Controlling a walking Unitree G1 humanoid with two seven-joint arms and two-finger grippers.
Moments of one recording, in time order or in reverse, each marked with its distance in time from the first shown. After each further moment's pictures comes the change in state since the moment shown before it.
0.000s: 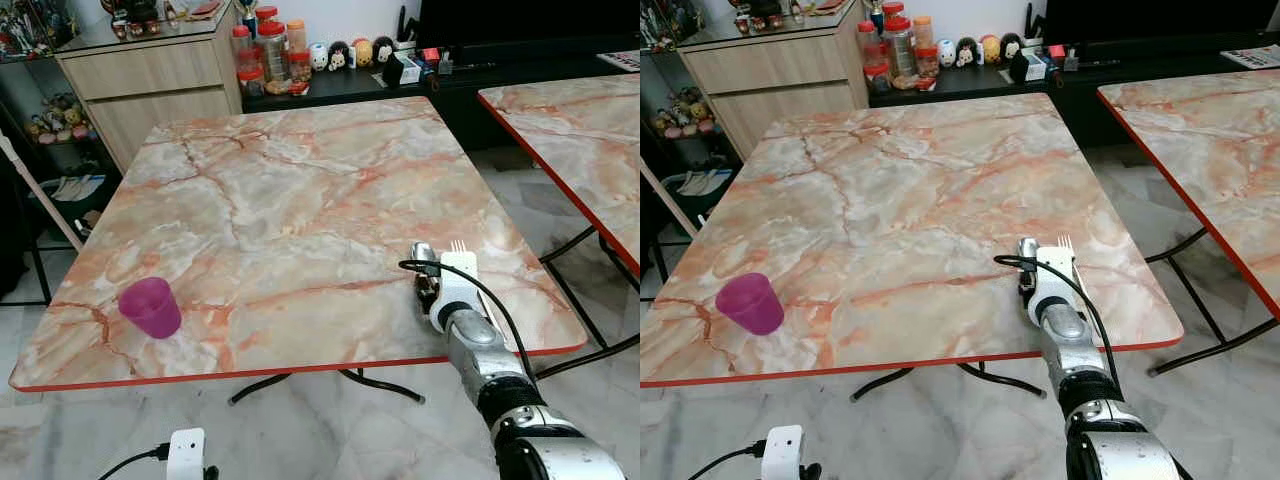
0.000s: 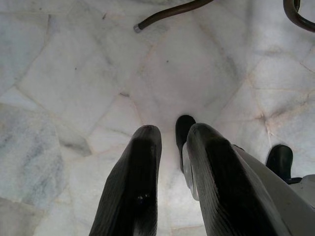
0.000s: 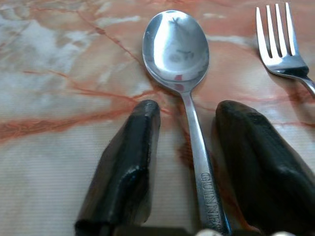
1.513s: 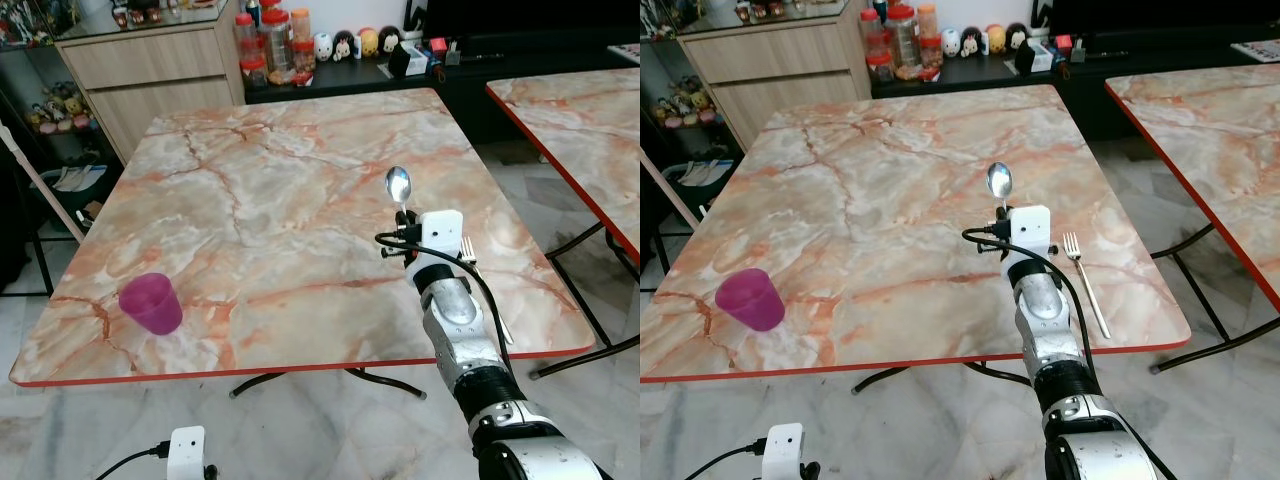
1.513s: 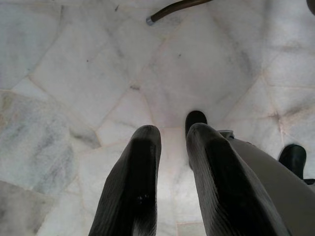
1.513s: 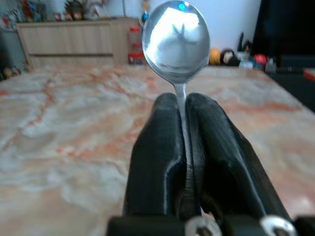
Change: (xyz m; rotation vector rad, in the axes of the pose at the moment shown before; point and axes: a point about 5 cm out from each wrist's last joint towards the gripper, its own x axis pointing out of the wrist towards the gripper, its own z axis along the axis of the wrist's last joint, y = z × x) left arm 0.001 0.001 0.003 0.012 0.004 0.050; right arm -0.018 0.049 0.076 -0.081 -0.581 0.203
